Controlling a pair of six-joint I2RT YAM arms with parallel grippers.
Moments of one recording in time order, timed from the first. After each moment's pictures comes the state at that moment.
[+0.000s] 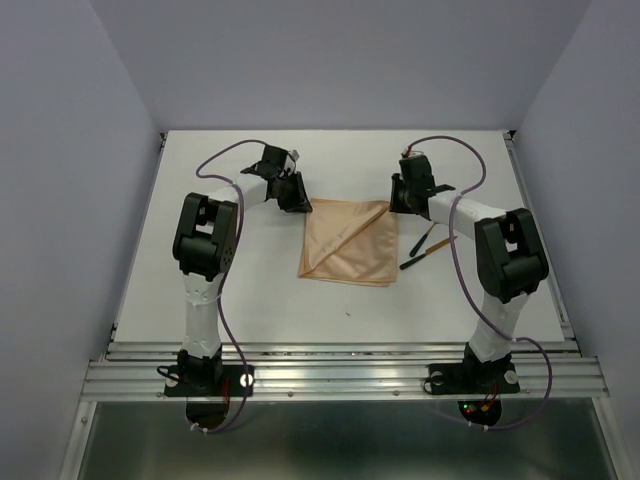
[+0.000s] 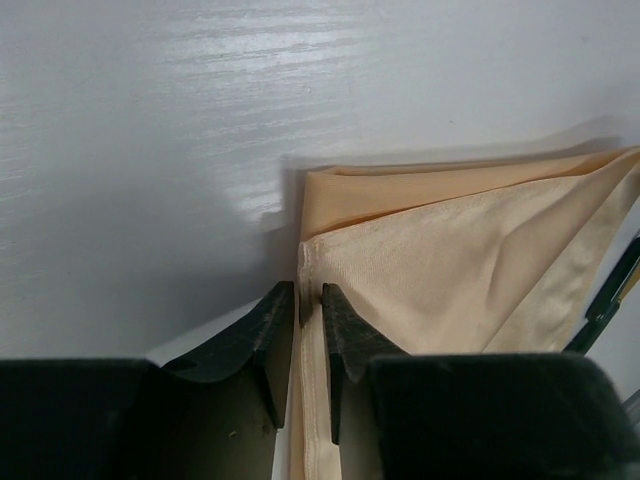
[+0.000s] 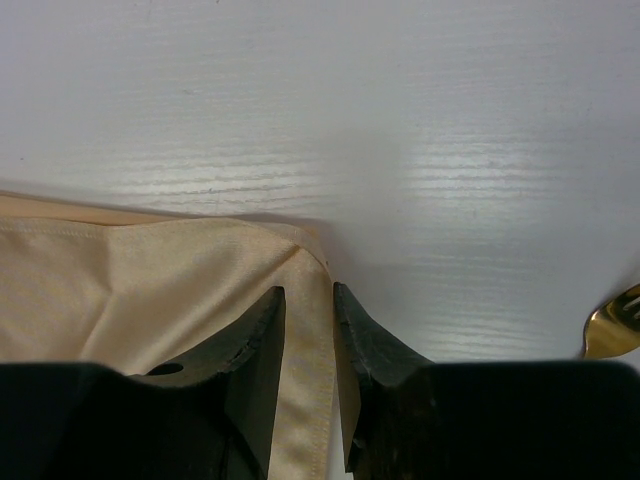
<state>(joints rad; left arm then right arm) -0.31 2.17 1.57 -0.35 0.36 -0.48 0.31 1.89 1.26 -0.16 0.14 0.32</state>
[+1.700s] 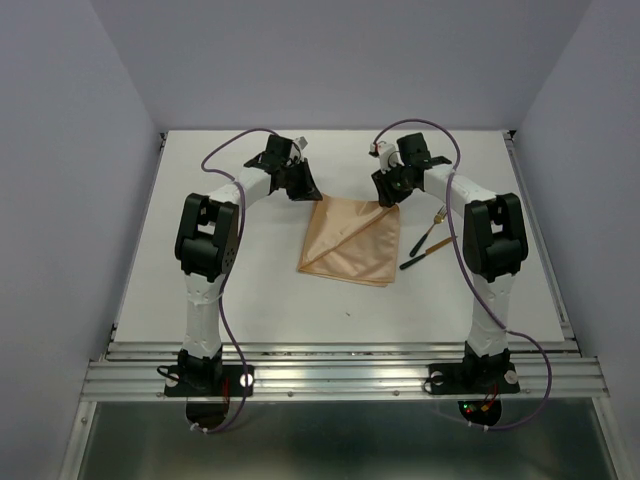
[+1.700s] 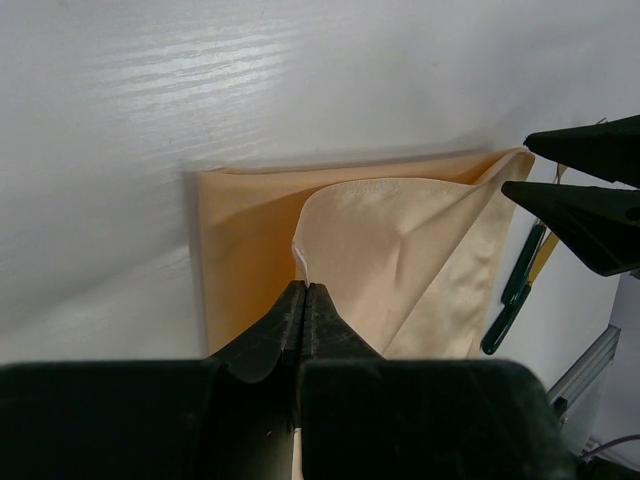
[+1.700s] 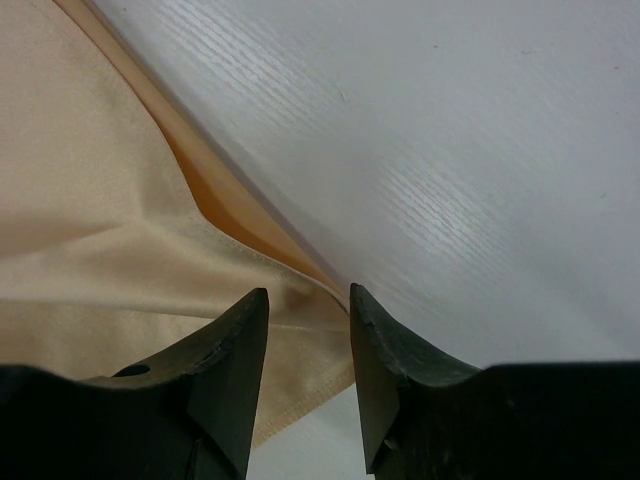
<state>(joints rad) -0.34 2.17 1.67 -0.34 0.45 -0.53 0.26 2.10 1.65 -0.50 -0.28 -0.32</state>
